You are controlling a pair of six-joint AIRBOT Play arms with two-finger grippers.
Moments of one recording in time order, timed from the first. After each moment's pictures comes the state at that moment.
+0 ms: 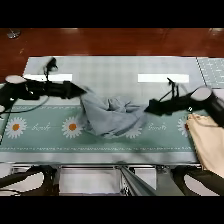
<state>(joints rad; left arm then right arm) 0.06 -1.34 0.97 0.33 -1.28 -0.95 0.07 -1.15 0.83 -0.85 1.08 1.45</state>
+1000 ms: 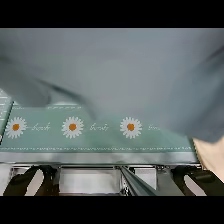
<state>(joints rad) 0.29 -0.70 1.65 0.90 -1.50 -1.35 0.09 -0.82 1.94 -1.21 1.53 1.52</state>
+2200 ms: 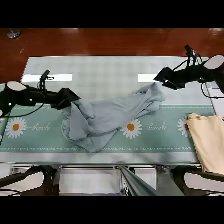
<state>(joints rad) 0.12 -1.36 0.92 0.68 -1.14 -1.22 -0.10 -1.44 1.28 -0.97 1.09 1.50</state>
